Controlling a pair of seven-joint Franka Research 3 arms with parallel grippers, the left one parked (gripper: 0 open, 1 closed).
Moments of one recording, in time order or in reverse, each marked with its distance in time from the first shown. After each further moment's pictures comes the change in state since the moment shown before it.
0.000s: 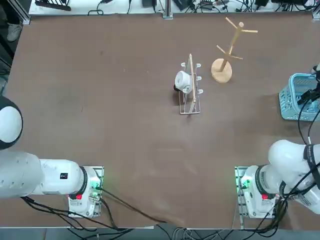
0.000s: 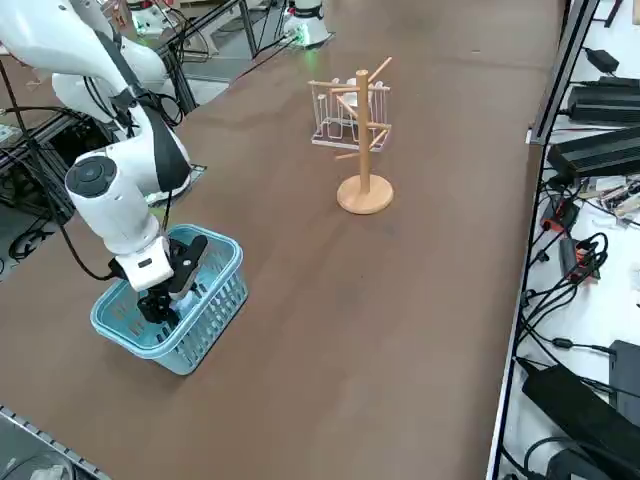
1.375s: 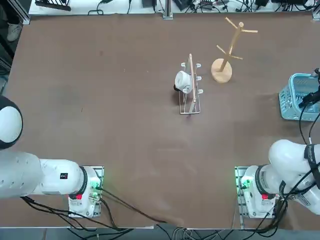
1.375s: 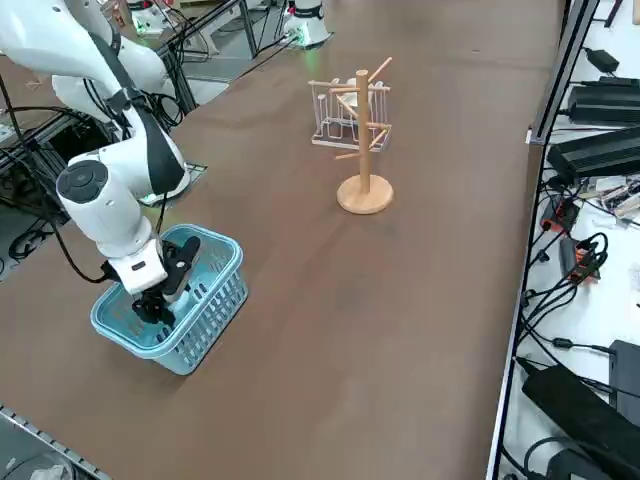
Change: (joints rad) arm -0.024 -0.001 0.001 0.000 0.000 -0.020 -0.040
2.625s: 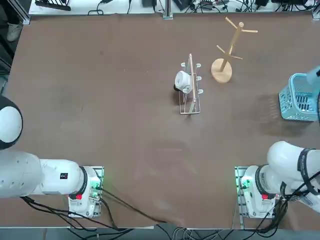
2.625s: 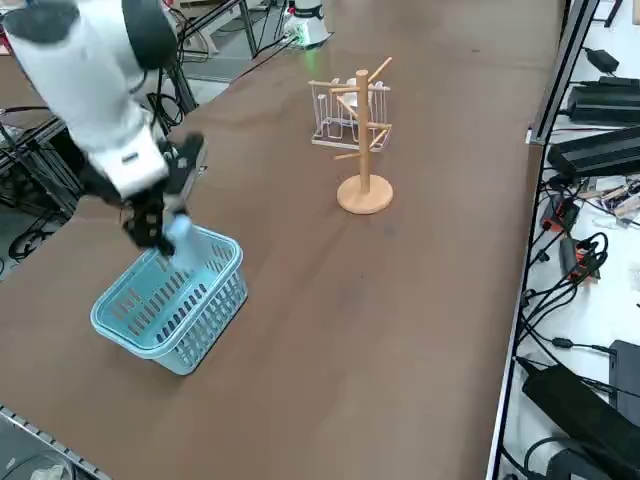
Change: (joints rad) arm 0.136 -0.244 0.030 0.358 0.134 -0.685 -0.022
